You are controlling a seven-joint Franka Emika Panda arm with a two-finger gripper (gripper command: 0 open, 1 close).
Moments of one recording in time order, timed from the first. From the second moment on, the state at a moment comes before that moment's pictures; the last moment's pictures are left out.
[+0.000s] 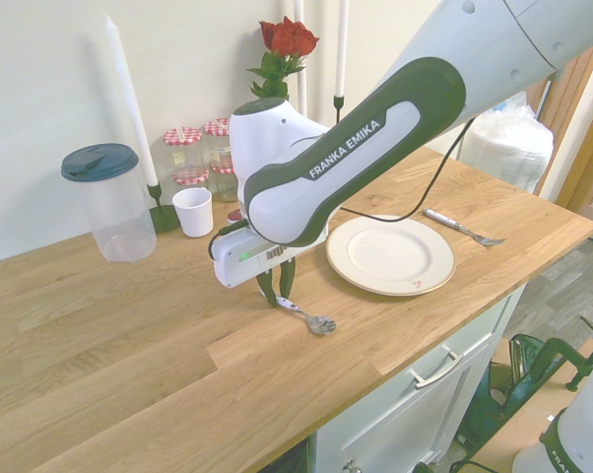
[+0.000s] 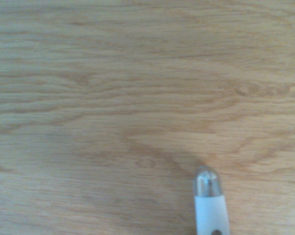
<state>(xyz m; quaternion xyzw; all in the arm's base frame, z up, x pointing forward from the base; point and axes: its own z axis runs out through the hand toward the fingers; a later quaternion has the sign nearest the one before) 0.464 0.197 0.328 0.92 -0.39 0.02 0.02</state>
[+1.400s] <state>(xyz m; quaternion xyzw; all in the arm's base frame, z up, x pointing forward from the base) 0.467 -0.005 0.422 0.88 -0.47 0.04 -0.01</state>
